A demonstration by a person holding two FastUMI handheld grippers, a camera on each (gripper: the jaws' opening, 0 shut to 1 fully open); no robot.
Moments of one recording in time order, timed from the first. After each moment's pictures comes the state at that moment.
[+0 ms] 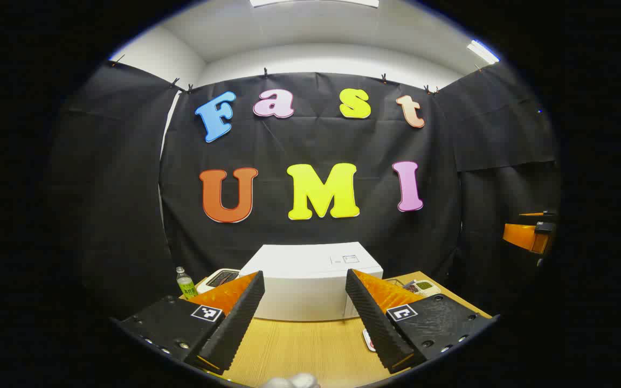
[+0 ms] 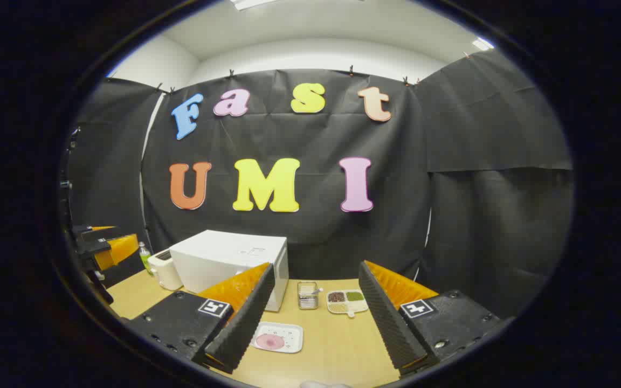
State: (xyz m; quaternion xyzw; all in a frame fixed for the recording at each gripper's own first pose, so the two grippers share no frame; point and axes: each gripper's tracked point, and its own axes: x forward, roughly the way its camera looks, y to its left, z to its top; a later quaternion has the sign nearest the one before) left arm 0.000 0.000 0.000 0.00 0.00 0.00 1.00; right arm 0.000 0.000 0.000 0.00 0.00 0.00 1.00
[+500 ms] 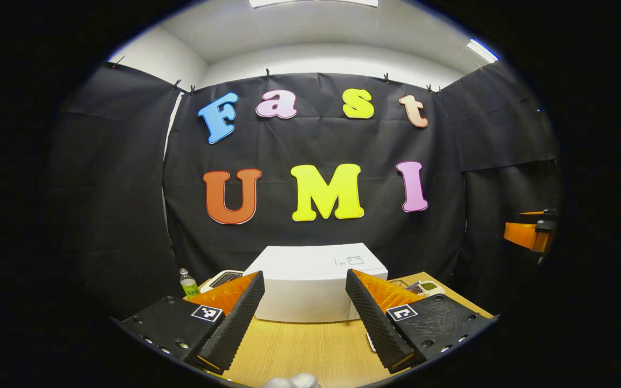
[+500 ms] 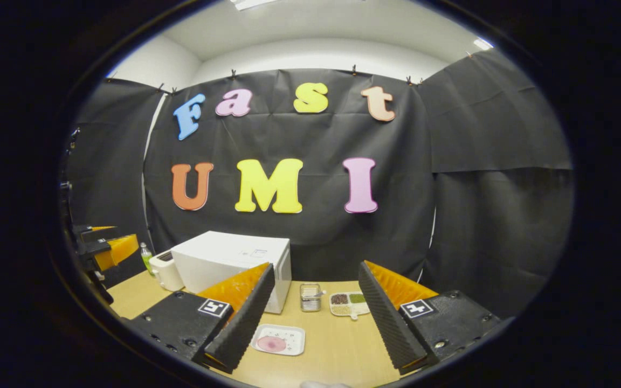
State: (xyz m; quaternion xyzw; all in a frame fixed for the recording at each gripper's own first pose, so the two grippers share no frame) left arm 0.004 0.003 0.002 0.00 0.00 0.01 1.00; right arm 0.011 0.003 0.003 0.00 0.00 0.01 1.00
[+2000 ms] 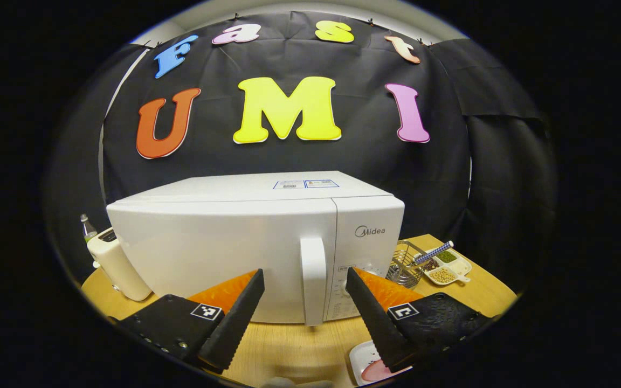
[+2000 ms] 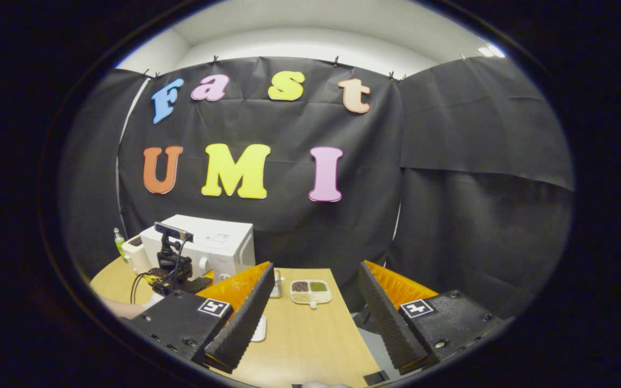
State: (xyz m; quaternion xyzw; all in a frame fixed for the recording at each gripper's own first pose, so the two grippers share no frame) left arm 0.234 -0.114 -0.210 0.00 0.11 -0.06 0.99; right arm -0.014 -0.068 0.004 -0.02 0.05 -0.07 1.00
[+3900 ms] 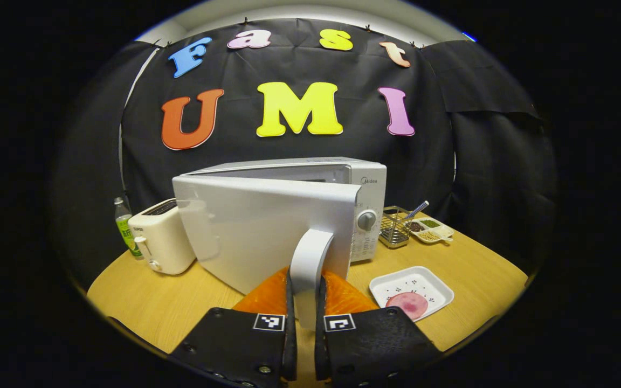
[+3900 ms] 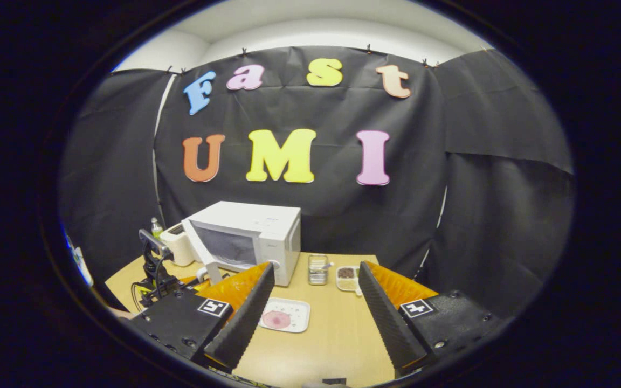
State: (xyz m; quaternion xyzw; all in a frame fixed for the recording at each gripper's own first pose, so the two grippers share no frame) left arm 0.075 -0.029 -0.231 0.01 0.12 -0.05 0.99; right arm -0.006 0.035 -0.035 -0.02 0.09 0.06 0.99
